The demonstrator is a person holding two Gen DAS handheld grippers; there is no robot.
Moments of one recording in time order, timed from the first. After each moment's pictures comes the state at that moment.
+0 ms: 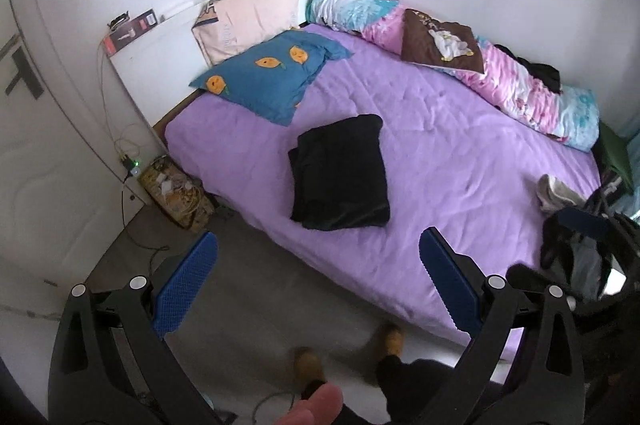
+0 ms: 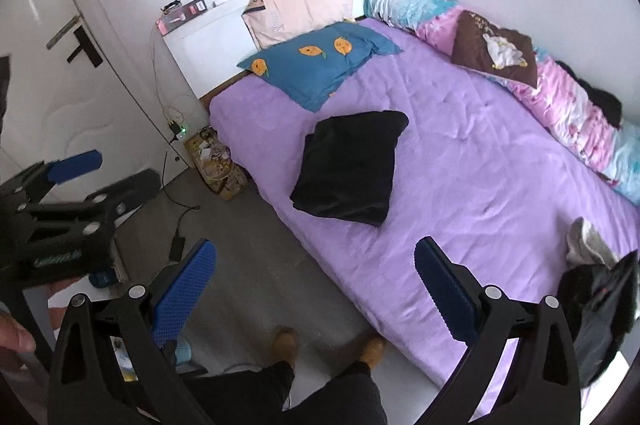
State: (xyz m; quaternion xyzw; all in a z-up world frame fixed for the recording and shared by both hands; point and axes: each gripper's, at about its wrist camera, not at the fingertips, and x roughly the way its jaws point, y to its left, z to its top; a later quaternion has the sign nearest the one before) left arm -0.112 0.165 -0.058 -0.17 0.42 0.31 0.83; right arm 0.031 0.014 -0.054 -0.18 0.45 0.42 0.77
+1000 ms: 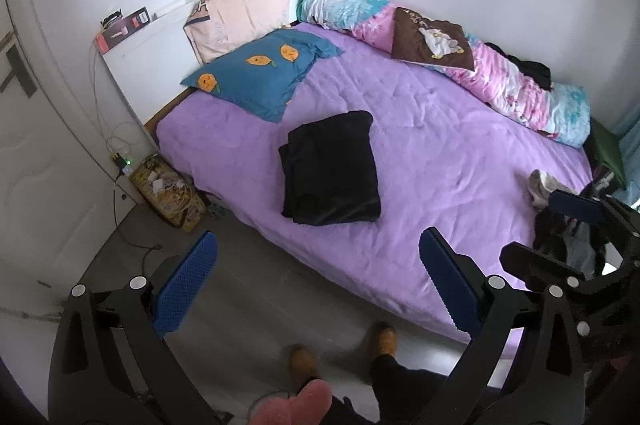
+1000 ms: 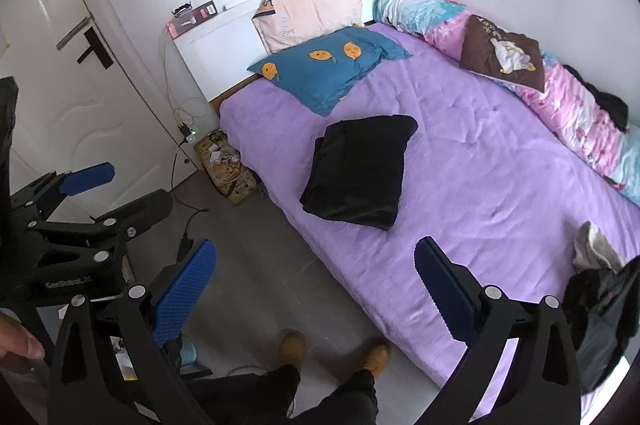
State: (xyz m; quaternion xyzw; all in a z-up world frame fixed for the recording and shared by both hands) left arm -0.118 0.157 -0.063 -0.17 0.42 0.29 0.84; right arm 0.033 0.006 -0.047 -0.16 0.44 0.44 0.76
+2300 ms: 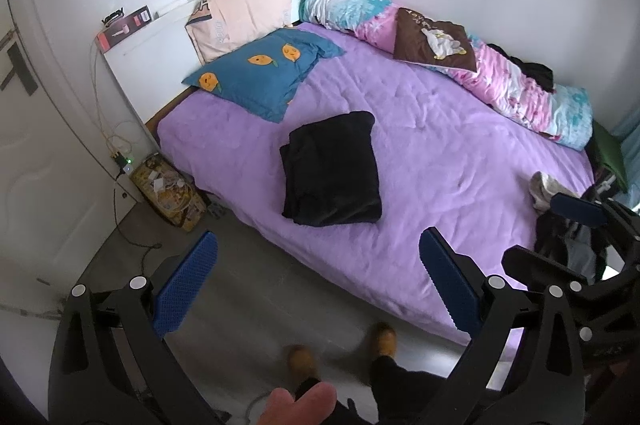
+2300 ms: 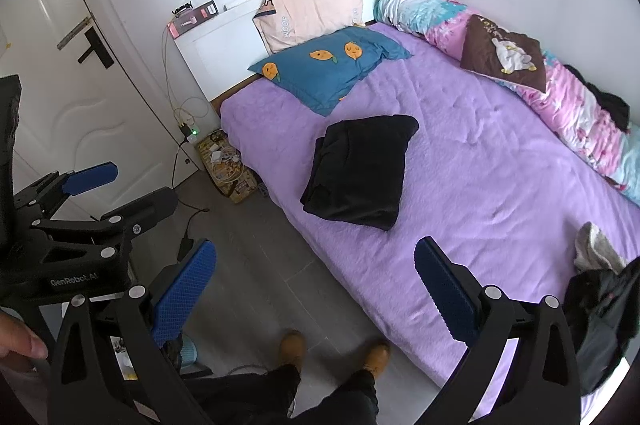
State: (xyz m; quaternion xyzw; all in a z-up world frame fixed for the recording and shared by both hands) left arm -0.105 0.170 -0.059 -0.18 0.43 0.29 0.84; right arm 0.034 0.006 -0.046 -0.16 0.45 0.44 0.76
